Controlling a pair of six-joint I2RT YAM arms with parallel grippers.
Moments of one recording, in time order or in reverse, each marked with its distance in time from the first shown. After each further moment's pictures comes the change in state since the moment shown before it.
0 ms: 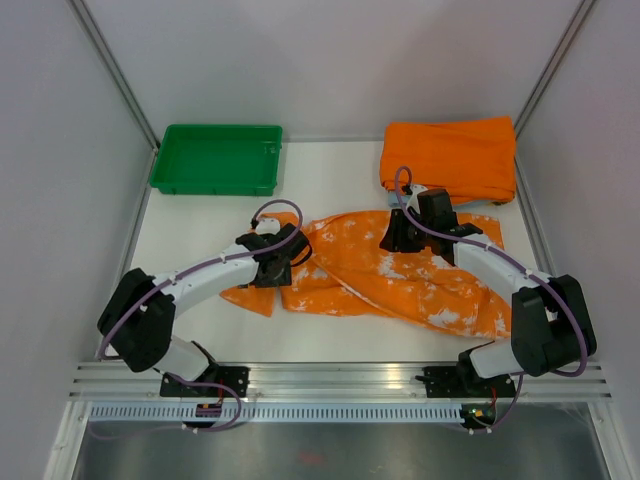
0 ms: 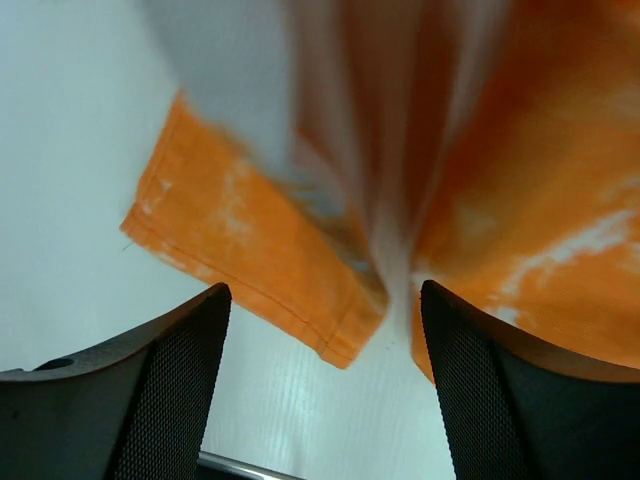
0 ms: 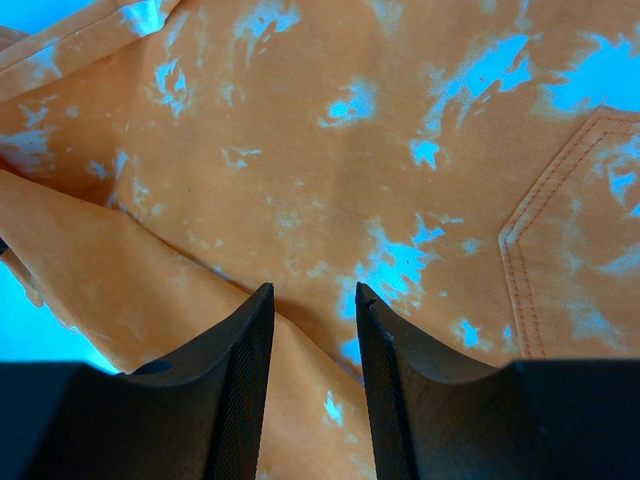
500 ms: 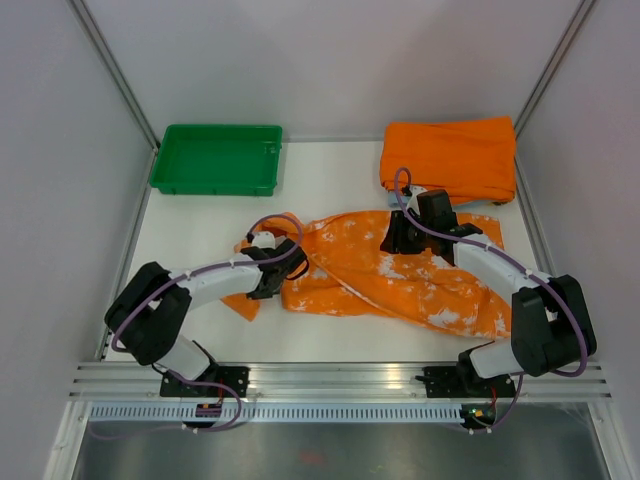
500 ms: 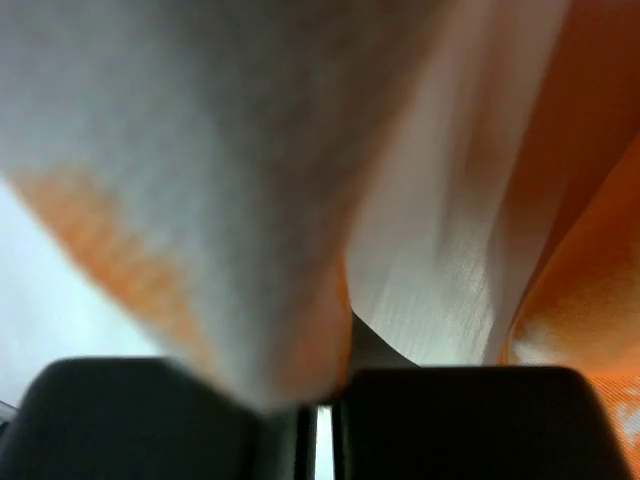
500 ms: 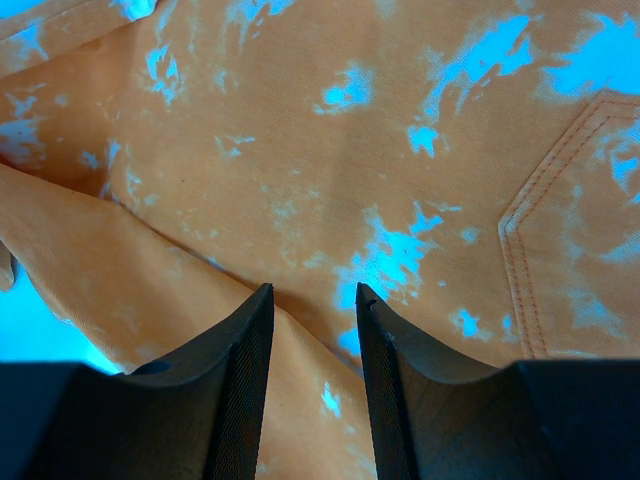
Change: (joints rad) left arm 0.000 0.057 -0.177 0.118 -0.109 -0.118; right arm 0.002 0.000 0.000 -0.022 0.001 -0.005
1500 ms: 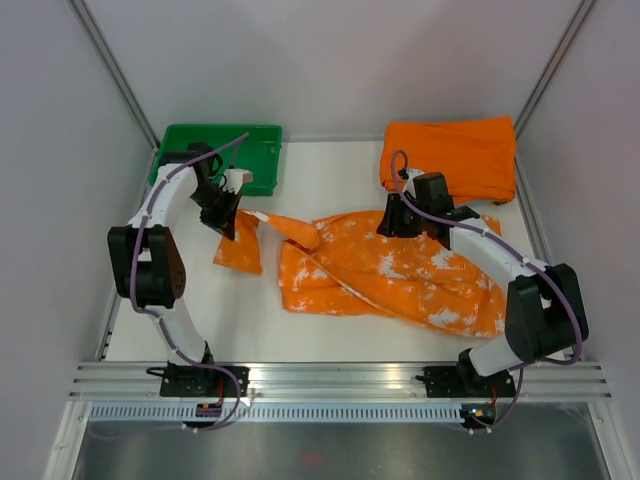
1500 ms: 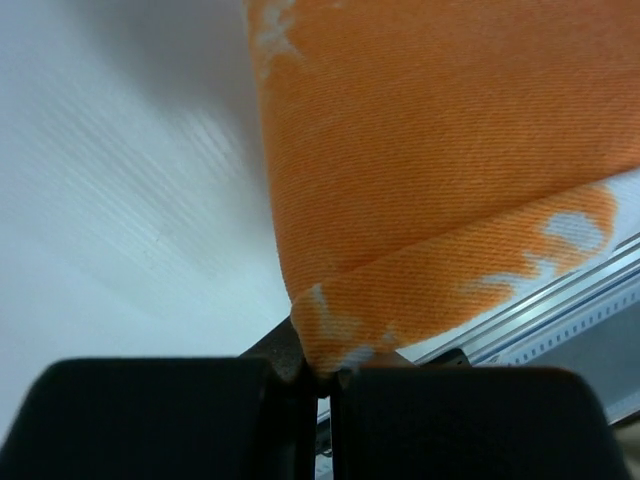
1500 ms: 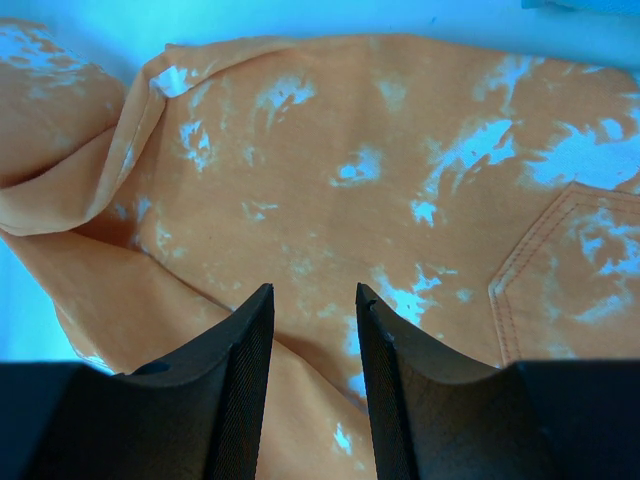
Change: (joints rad) left arm 0.695 0.315 0.803 -0.513 0.944 1.291; right arm 0.002 0.073 0.155 -0.050 0.024 -0.012
